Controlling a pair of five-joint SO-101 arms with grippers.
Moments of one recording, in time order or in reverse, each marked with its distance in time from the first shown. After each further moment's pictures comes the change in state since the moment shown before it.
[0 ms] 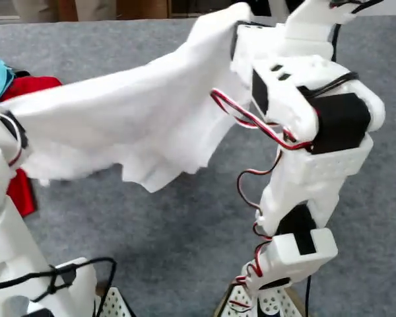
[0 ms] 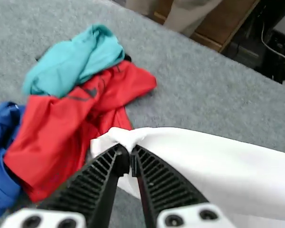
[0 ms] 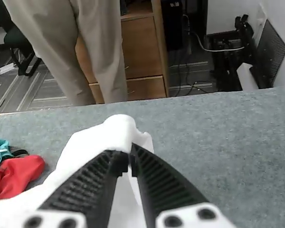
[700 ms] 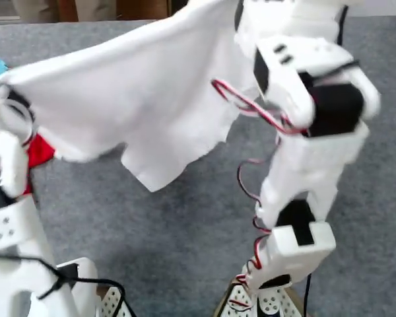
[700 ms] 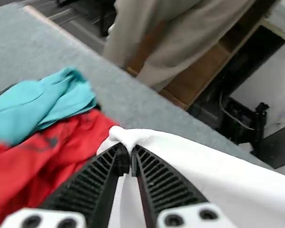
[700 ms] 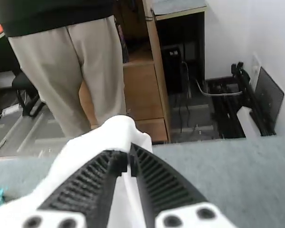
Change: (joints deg) left arm 3.5 -3.5 26.1 -42.0 8.2; right arm 0.8 4.8 1.1 -17.9 0.2
